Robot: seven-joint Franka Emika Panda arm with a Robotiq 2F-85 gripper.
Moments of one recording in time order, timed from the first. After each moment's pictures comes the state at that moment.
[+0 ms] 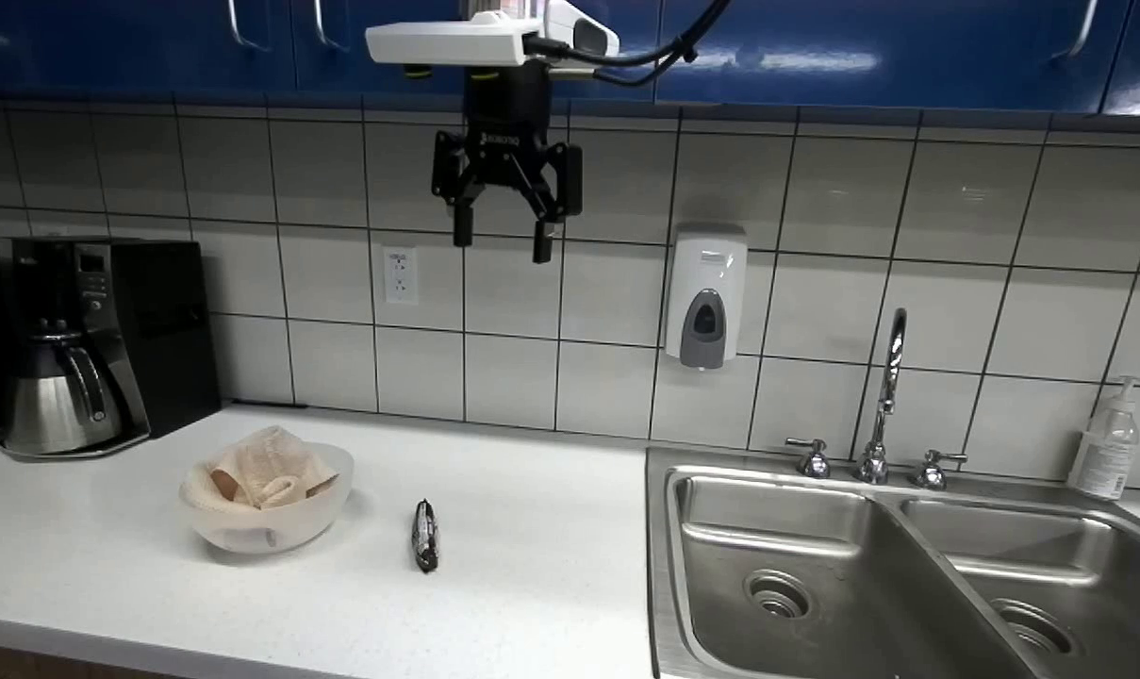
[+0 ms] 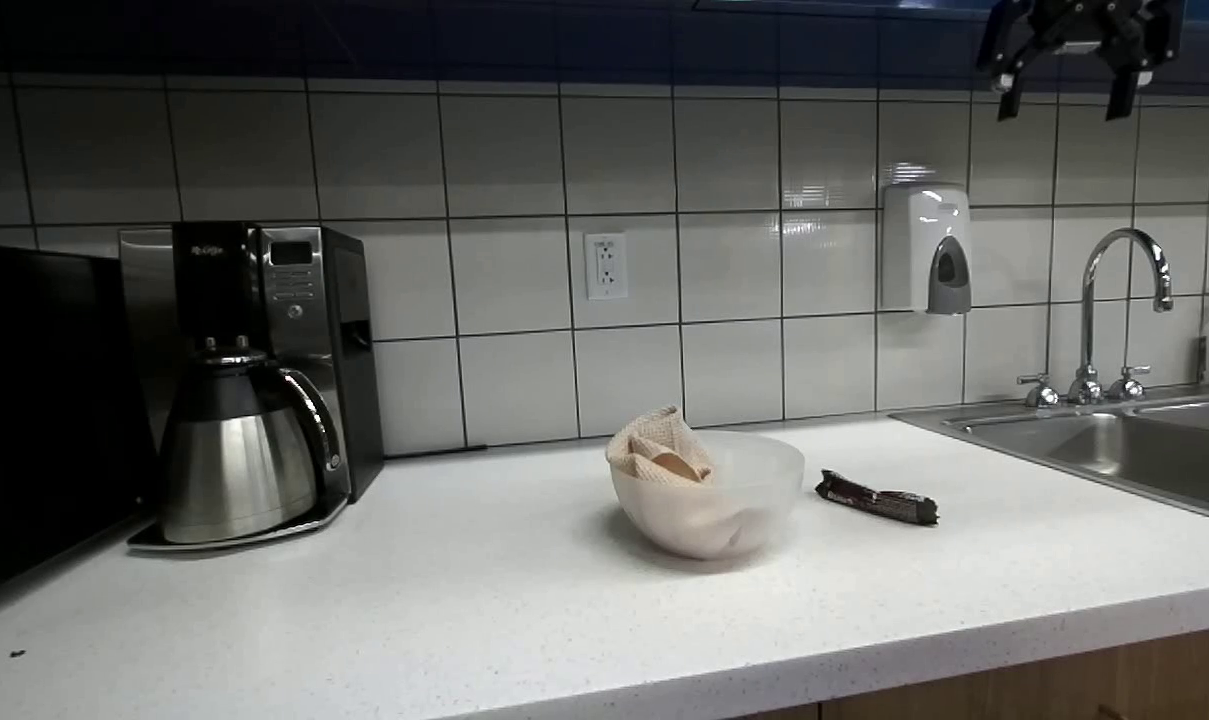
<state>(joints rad) -0.13 -0.37 -0.25 -2.11 0.00 1.84 -0.07</state>
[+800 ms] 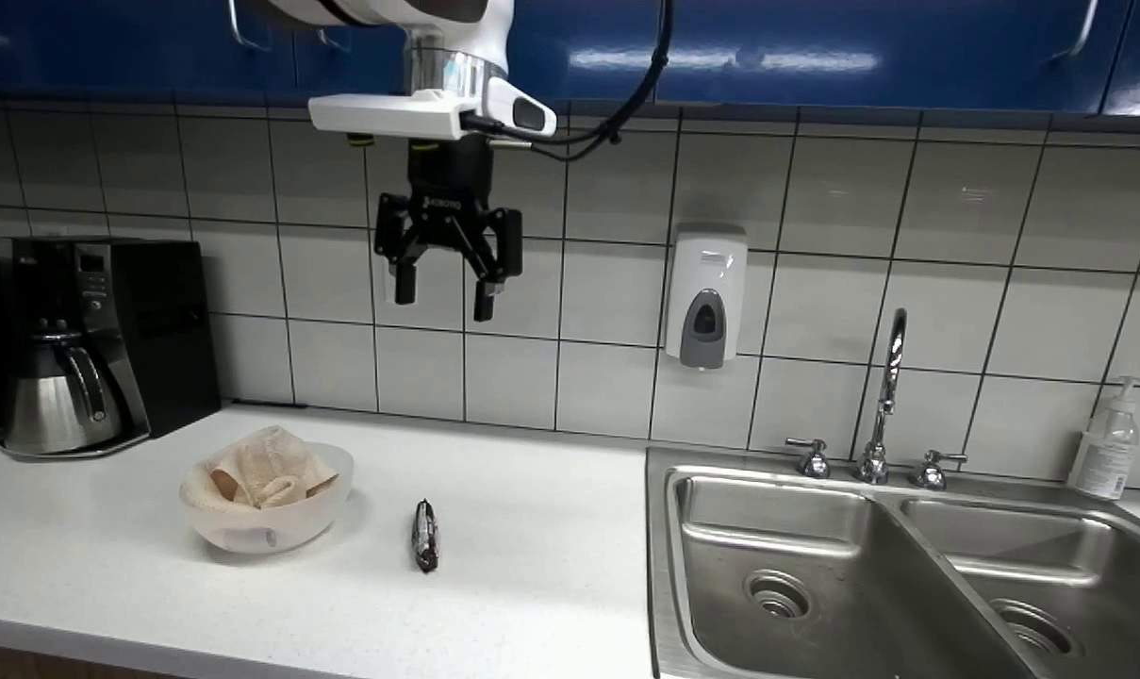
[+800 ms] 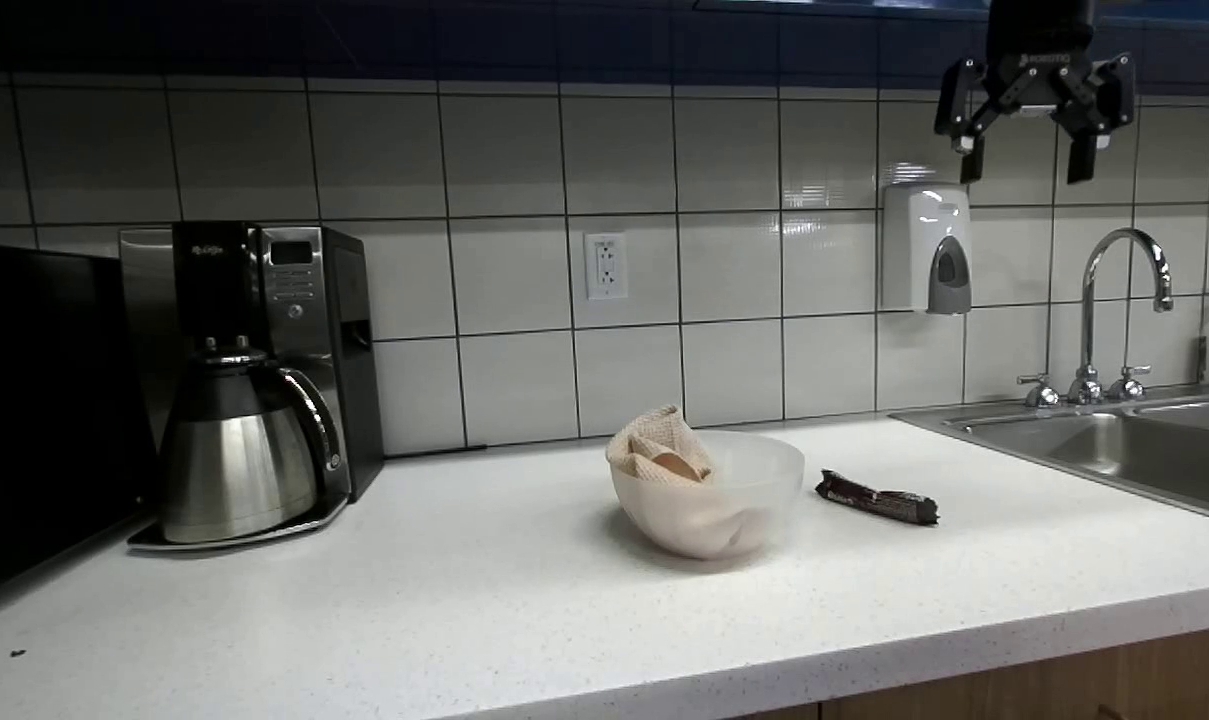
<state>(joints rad) -0.12 -0.37 -0.16 -2.25 0.00 1.87 -0.05</state>
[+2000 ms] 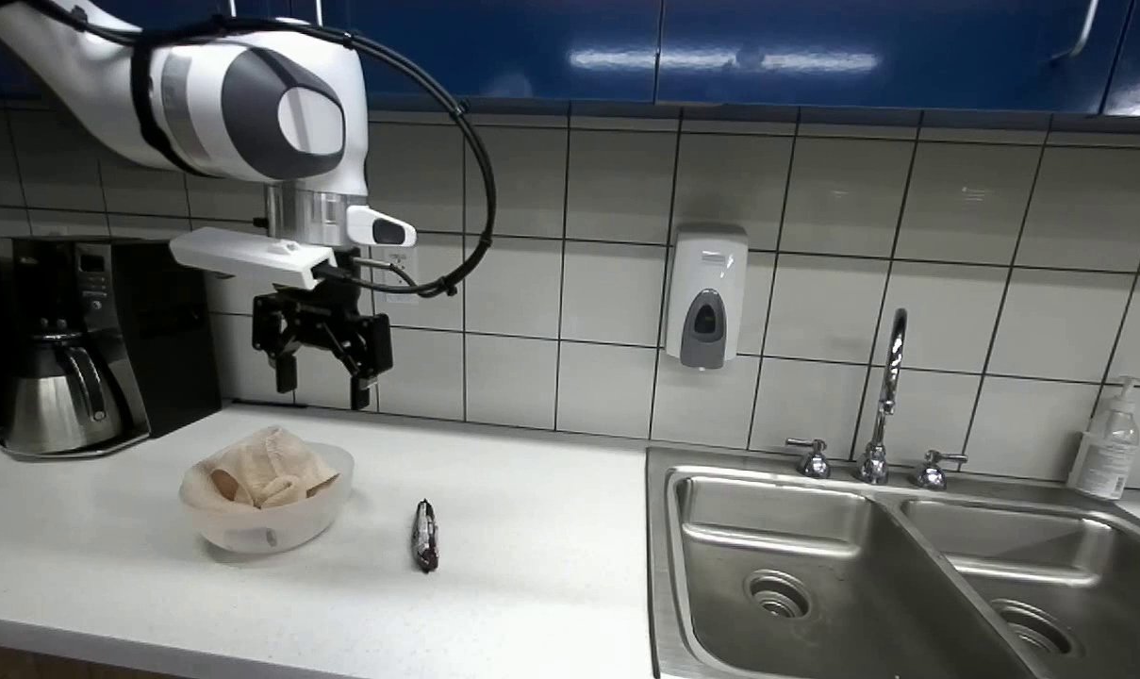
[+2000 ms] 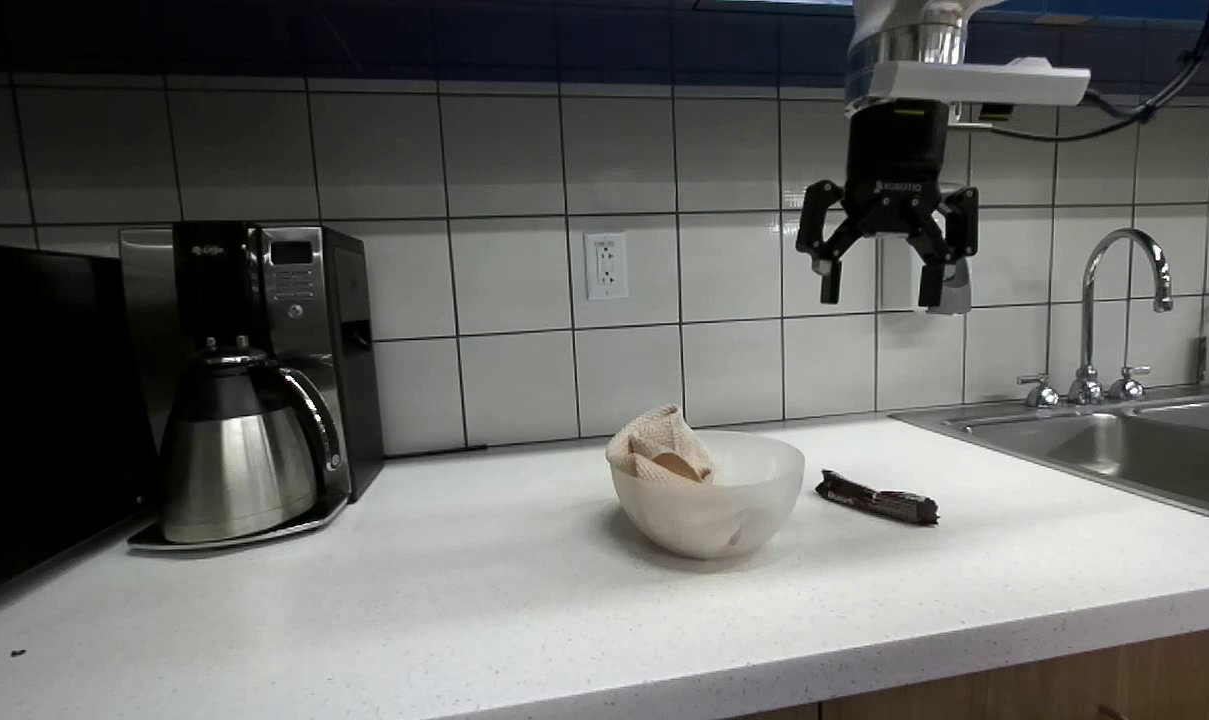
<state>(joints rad) 0.01 -0.34 0.00 -2.51 0.08 2.22 0.04</state>
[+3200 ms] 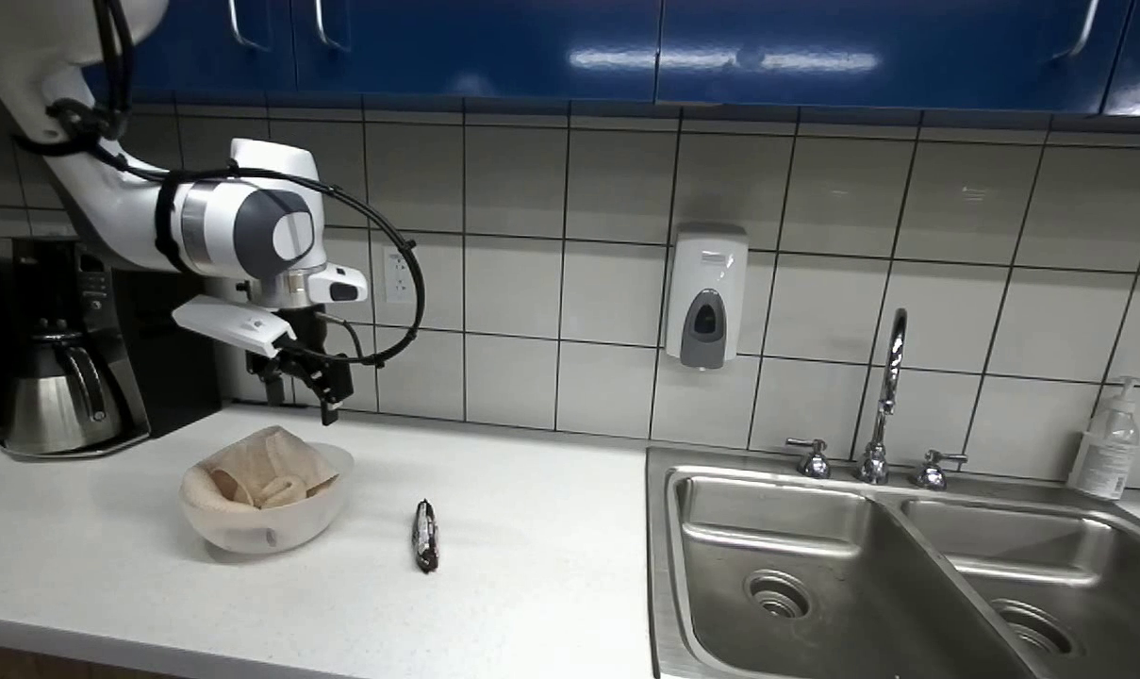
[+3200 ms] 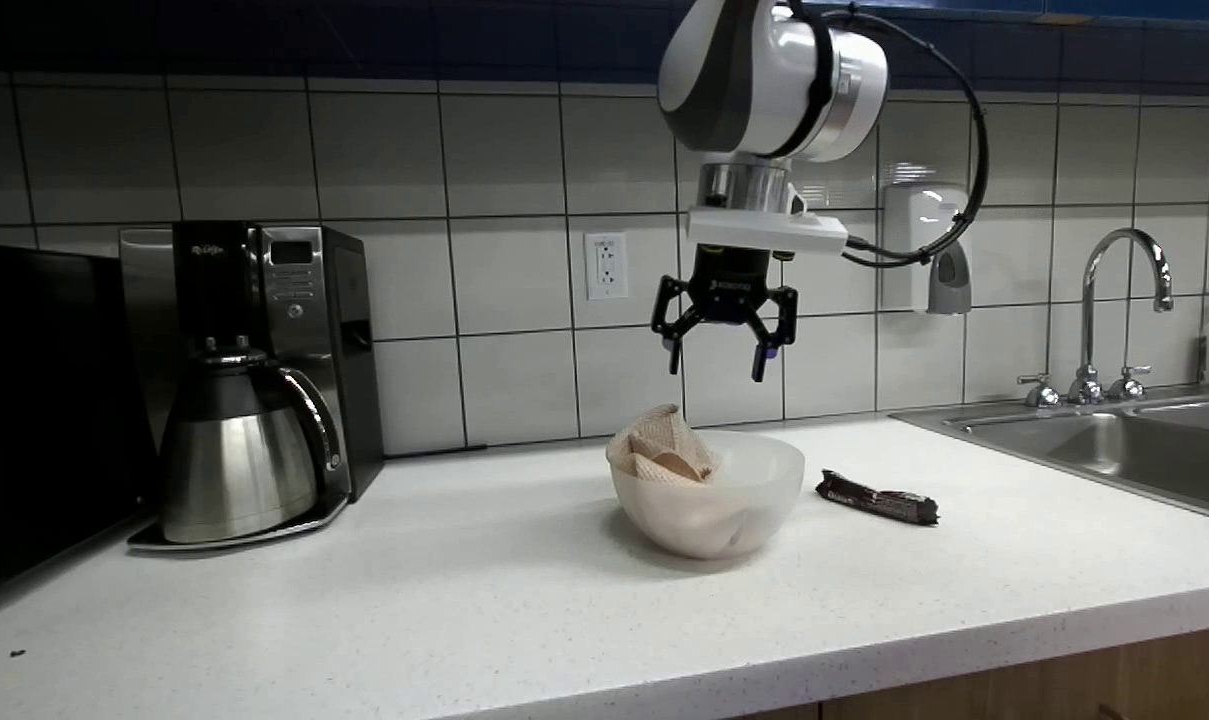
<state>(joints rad) 0.12 0.08 0.10 -2.30 0.09 2.59 0.29</state>
